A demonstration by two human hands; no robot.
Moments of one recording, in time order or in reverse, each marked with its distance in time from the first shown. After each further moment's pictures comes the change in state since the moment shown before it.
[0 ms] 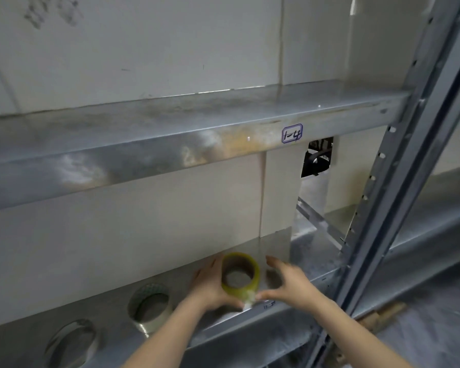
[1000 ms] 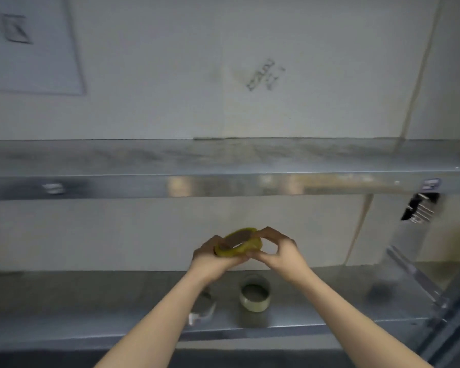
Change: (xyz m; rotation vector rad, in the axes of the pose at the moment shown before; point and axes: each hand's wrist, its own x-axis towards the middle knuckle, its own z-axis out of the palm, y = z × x) left_hand -0.162 -0.086 -0.176 -0.541 0.395 -0.252; right_hand -0.008 -0.264 0.052 0.289 0.109 -0.450
